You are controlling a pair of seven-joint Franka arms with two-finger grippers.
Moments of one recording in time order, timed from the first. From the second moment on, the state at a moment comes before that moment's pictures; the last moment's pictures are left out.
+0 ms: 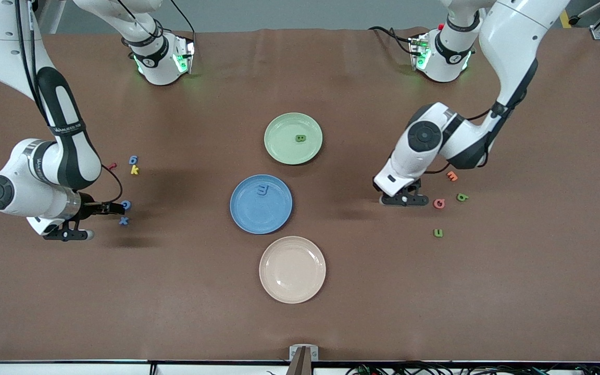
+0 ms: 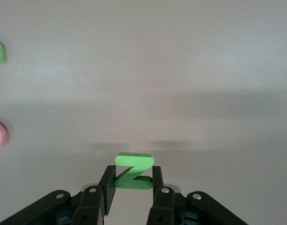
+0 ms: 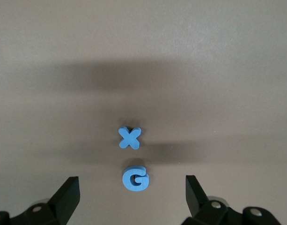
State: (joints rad) left arm 0.08 0.44 -0.61 -2.10 0.41 2.42 -0.79; right arm -0.03 0.48 -0.10 -1.93 0.11 2.25 -0.18
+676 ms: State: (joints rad) left arm -0.20 0.45 -0.70 -2.09 0.41 2.41 -1.35; right arm -0.03 0.48 -0.10 -2.05 0.11 2.37 -0.19
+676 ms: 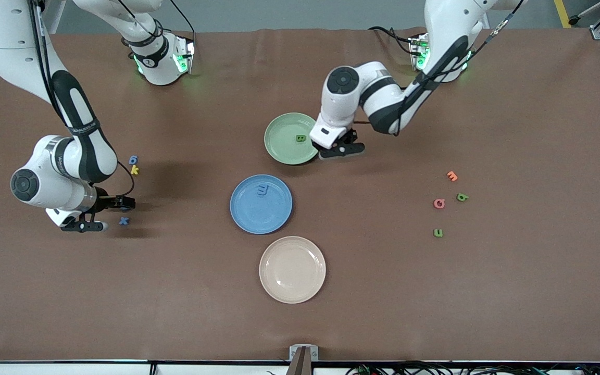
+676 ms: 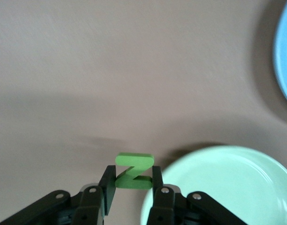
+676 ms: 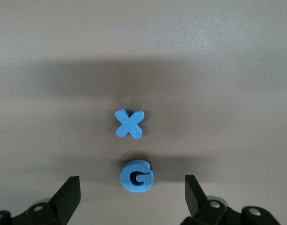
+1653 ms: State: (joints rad) left arm -0.47 0.64 -0.62 -1.90 0.41 2.41 -1.63; right arm -0.03 0.52 -0.09 -2.05 0.11 2.39 -0.18
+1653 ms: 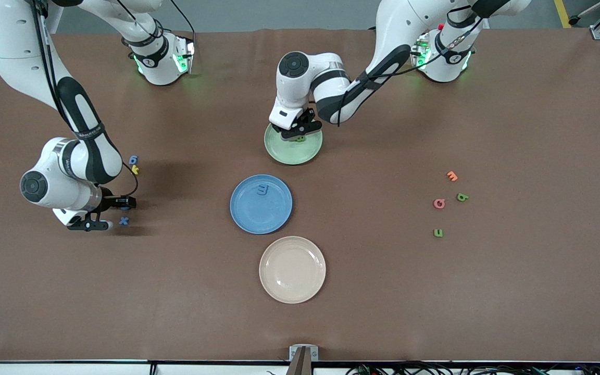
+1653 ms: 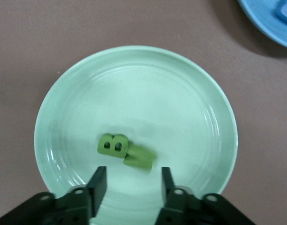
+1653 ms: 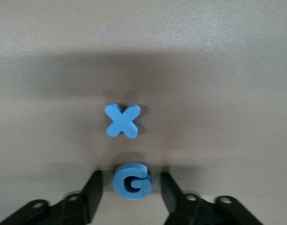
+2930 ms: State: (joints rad) left arm -0.01 0.55 -0.58 -1.75 0.42 2.19 -1.15; right arm -0.03 0.50 -0.09 -2.03 0.11 2.35 -0.18
